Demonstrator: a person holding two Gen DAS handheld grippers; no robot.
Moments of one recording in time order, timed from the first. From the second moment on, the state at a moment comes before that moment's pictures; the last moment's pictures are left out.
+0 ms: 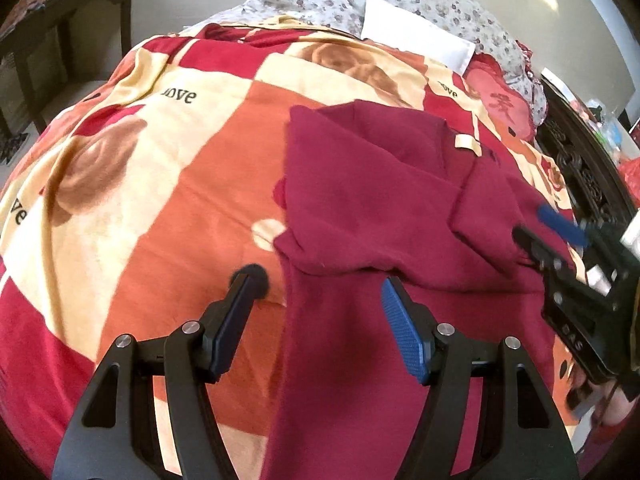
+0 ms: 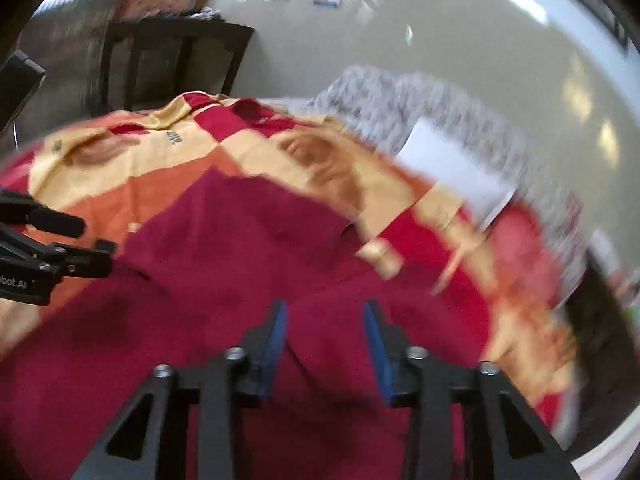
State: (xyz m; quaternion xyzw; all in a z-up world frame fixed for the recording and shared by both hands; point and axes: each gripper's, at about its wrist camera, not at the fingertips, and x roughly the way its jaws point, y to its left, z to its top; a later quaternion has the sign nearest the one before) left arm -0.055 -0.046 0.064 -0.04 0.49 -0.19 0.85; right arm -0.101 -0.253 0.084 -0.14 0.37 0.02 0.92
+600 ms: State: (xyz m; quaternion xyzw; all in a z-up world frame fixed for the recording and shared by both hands) left arm -0.023 -0.196 0.070 0.01 0.45 -0.35 0.82; right arm -0.232 -0.385 0.079 0.16 0.39 -0.06 0.91
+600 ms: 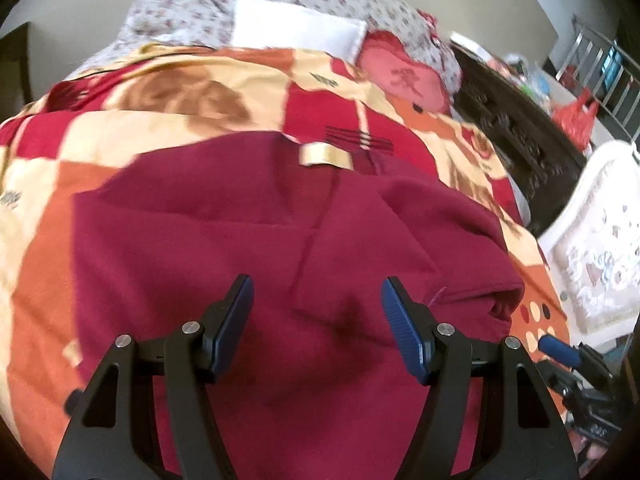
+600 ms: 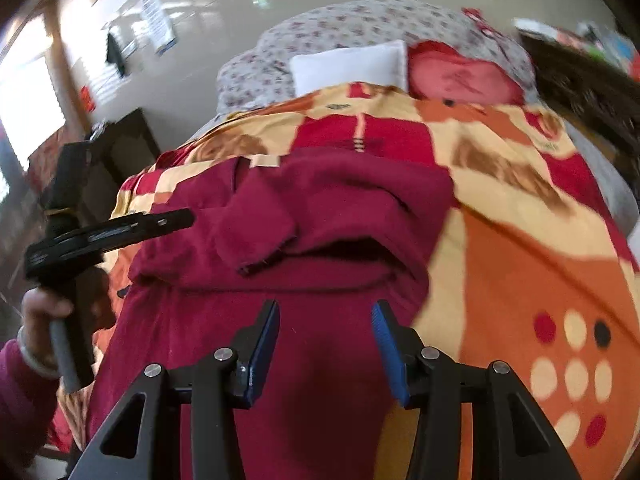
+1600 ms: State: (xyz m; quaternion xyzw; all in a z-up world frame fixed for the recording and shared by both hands) left arm 0.004 -0.149 0.061 -0.09 0.51 -0.34 0.79; right arm -0.204 -0.413 0.047 0.04 0.42 -0.13 0.89
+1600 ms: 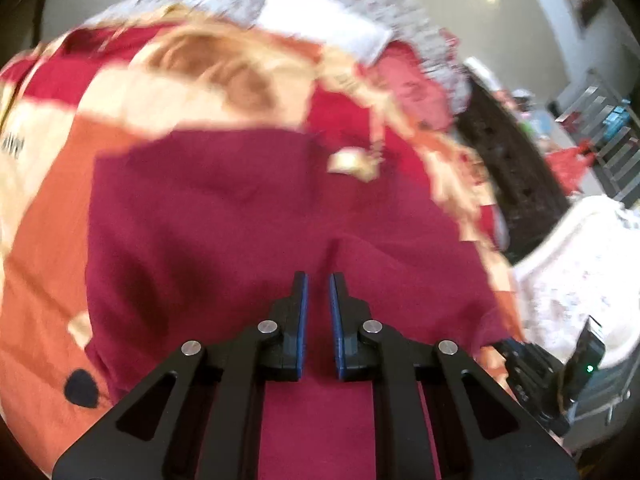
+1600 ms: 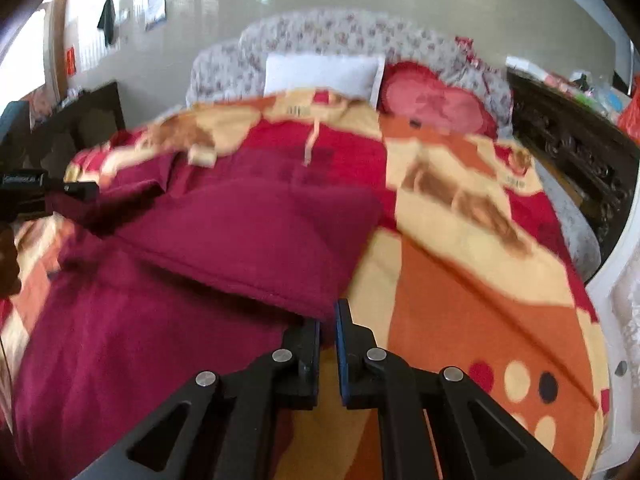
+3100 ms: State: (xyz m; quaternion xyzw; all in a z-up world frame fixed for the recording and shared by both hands) left arm -0.025 -0.057 0.075 -0.11 0.47 -0.35 0.80; right arm -0.060 -0.307 0.066 0.36 0.37 0.18 0.83
